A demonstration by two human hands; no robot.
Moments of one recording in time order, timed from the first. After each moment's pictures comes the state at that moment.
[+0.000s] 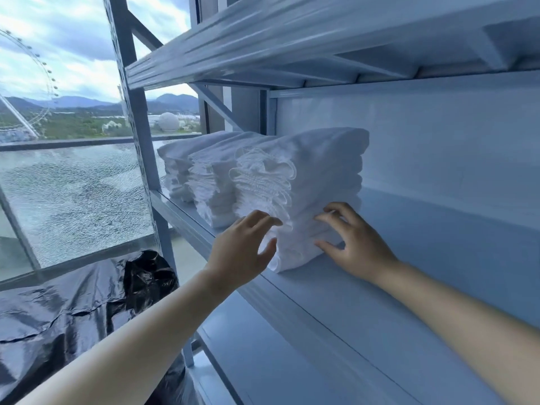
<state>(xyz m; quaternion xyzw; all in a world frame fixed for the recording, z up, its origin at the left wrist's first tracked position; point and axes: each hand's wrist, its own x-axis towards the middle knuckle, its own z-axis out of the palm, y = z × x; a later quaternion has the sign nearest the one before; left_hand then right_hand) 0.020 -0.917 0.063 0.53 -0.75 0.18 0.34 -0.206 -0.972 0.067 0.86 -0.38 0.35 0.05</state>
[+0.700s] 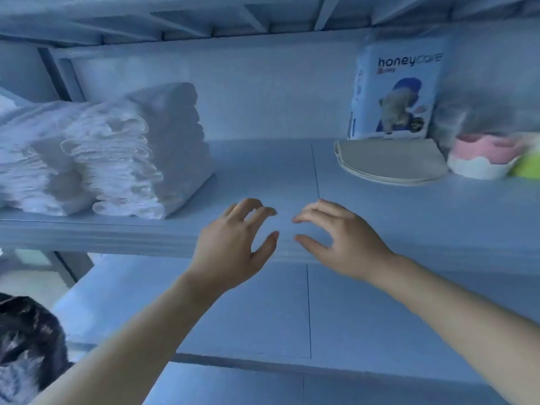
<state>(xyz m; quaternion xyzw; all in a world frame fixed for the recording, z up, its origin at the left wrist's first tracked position) -0.069 -0.771 0.051 0.25 -0.91 0.05 0.32 -0.256 -0.677 0.044 0.70 -0.62 0.33 0.10</state>
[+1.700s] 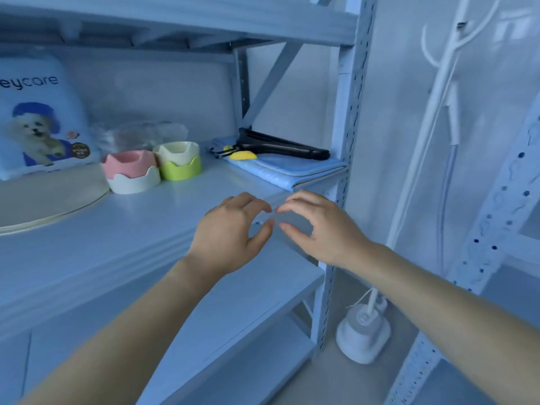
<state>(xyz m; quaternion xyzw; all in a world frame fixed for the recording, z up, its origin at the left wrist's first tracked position) -0.488 -0.403 0.060 -0.11 -0.93 -0.10 0.34 -0.551 -0.226 0.054 0.42 -0.83 0.29 0.23</state>
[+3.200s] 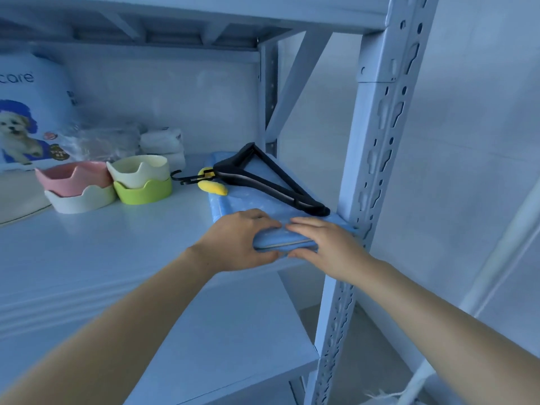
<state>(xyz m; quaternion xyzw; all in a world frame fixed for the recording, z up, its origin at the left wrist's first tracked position) -0.773 -0.347 0.055 0.00 -0.98 -0.08 0.18 -0.900 -0.176 0.027 0.54 -0.80 0.25 0.08</state>
